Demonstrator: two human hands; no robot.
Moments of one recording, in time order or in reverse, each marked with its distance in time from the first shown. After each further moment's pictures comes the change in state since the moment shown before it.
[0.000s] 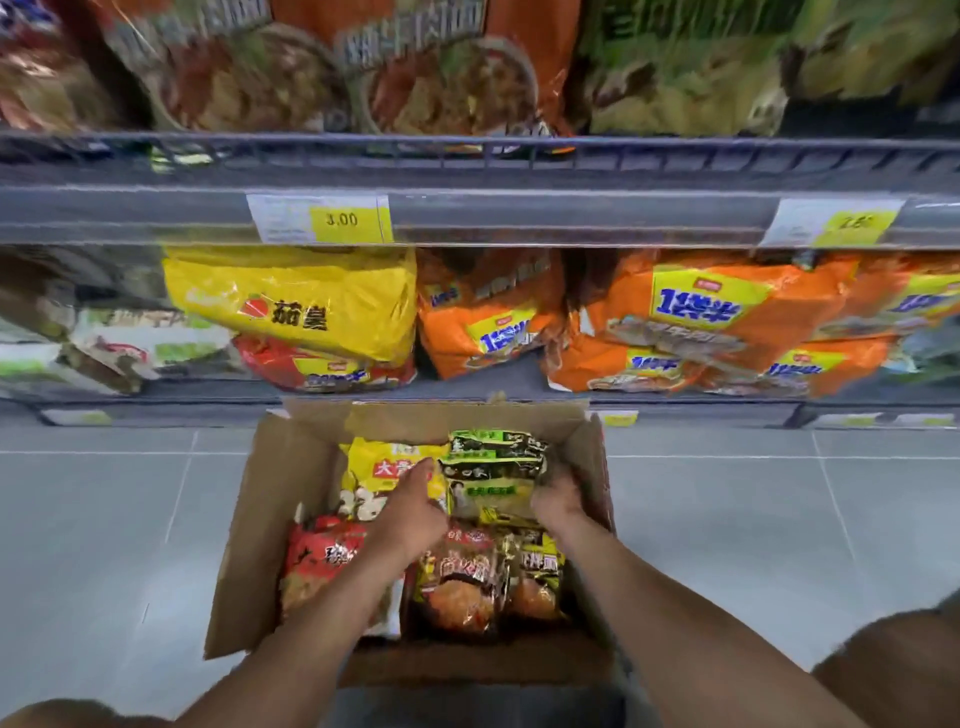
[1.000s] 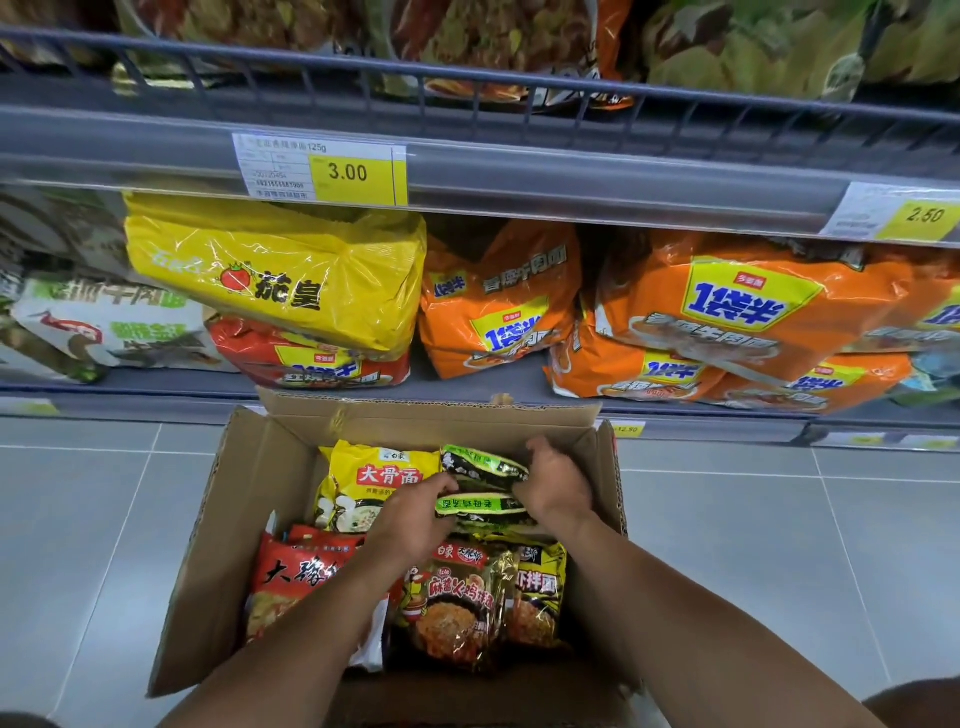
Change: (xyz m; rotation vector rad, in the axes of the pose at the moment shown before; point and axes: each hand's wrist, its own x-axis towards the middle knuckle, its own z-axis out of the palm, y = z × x) left_hand 0.056 -0.036 0.034 0.146 0.028 0.245; right_hand 0.066 -0.003 0.019 -0.539 0.220 -0.395
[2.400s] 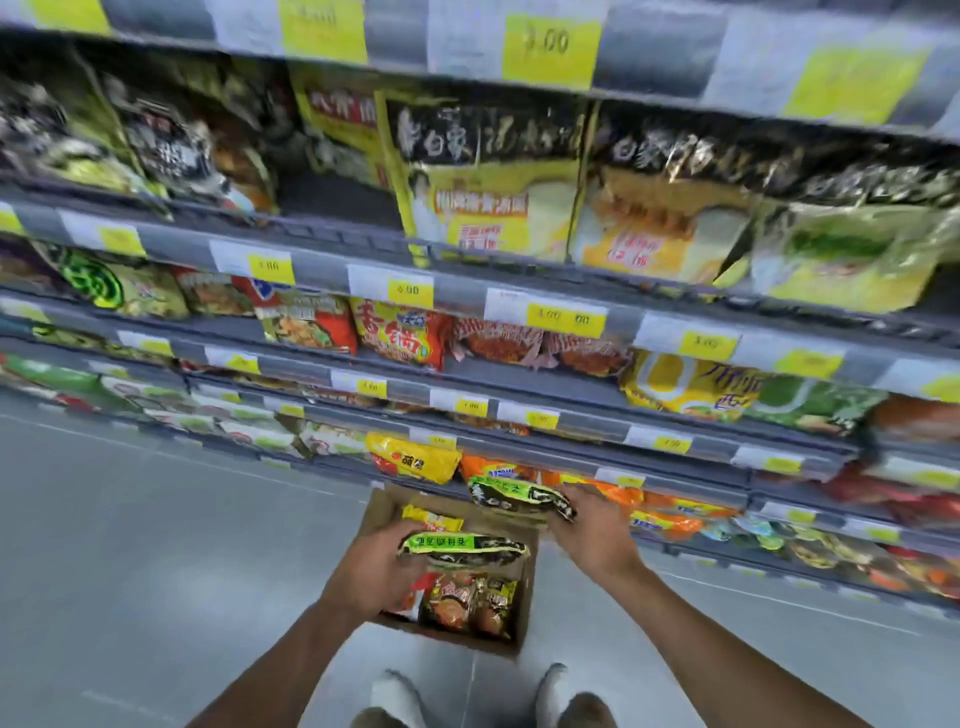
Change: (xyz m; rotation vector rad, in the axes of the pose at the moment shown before) left_hand -0.372 0.319 -0.381 -0.281 0.111 -0.168; right_hand -0.315 -0.123 -0.502 0.077 -0.006 -0.369
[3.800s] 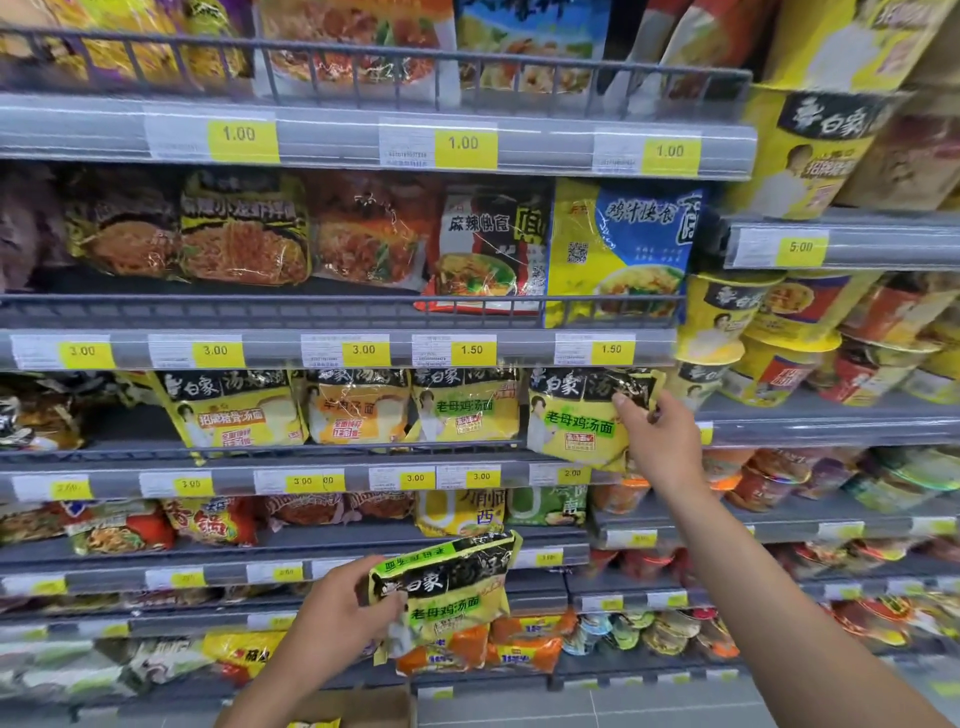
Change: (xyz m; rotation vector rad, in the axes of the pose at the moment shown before) left_hand -0.075 0.301 0.036 -0.111 0.021 0.188; right_hand -0.113 0.074 -0.428 0.465 0.833 0.089
